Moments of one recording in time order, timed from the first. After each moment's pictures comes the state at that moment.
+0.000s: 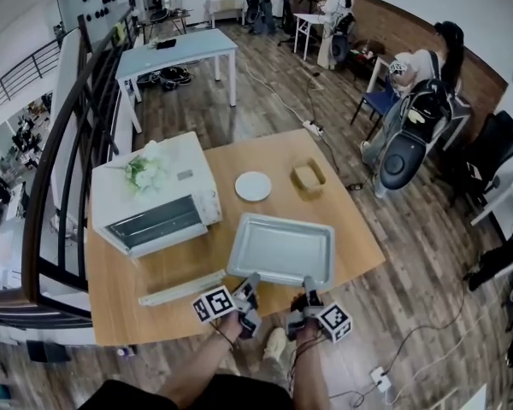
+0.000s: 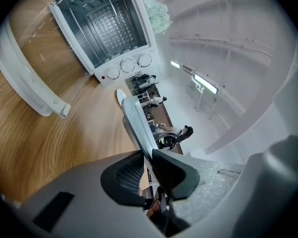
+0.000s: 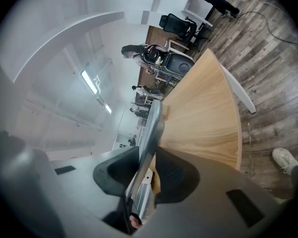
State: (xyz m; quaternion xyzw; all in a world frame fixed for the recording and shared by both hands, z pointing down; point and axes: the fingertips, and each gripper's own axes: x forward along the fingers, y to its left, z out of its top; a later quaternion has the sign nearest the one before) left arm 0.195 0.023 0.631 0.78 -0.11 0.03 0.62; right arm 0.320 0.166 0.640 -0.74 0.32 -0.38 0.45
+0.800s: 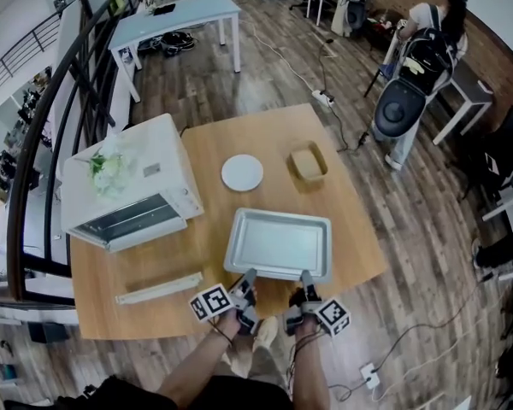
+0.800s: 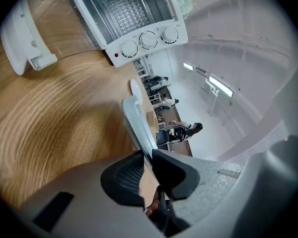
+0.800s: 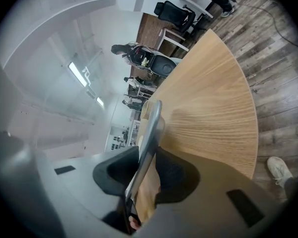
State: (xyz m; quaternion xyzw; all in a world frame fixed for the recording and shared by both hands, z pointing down) left arm 0.294 0.011 0.701 0.73 -0.18 0.05 0.66; right arm 0.429 0.139 0.709 -0.72 0.31 -0.45 0.43
